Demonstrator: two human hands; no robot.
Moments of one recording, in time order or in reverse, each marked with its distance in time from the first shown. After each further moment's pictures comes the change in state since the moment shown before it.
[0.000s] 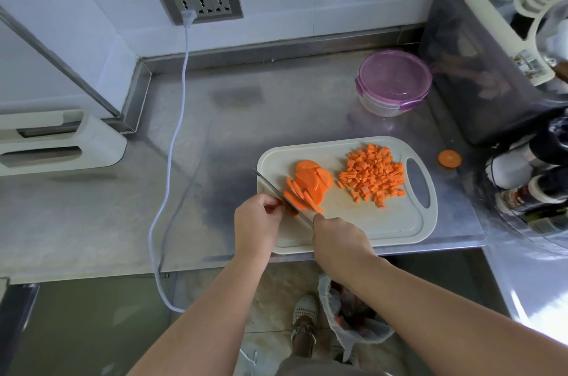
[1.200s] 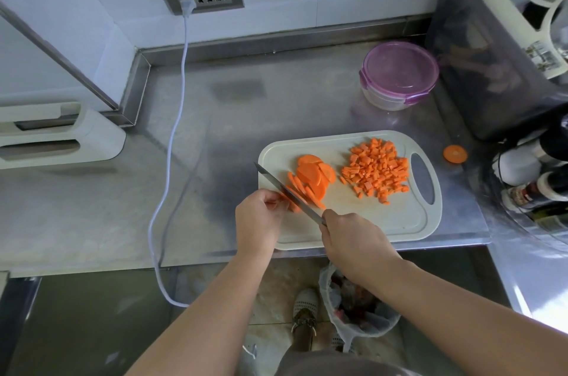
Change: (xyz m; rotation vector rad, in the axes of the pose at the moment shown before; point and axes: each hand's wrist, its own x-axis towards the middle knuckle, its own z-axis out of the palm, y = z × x) left_hand -0.004 0.001 0.002 -0.138 -0.028 -0.006; right_hand -0.010 0.021 -0.002 0.020 0.081 -0.121
